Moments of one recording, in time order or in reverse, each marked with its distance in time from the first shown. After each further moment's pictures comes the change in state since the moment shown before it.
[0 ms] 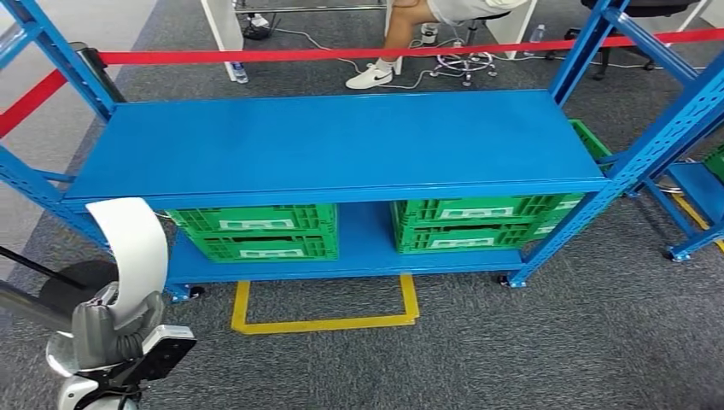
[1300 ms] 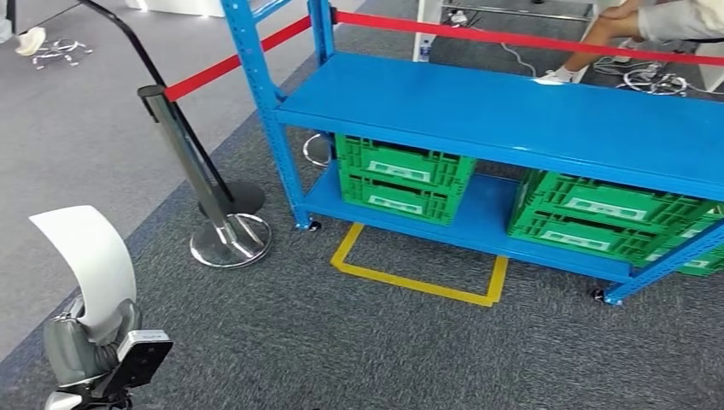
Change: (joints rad) left arm 0.035 -0.061 0.090 -0.026 0.042 0.027 -0.034; right arm 0.009 -0.007 -0.002 0.006 0.000 0.005 -0.008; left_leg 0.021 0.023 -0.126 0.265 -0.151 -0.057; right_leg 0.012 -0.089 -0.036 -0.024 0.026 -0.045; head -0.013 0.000
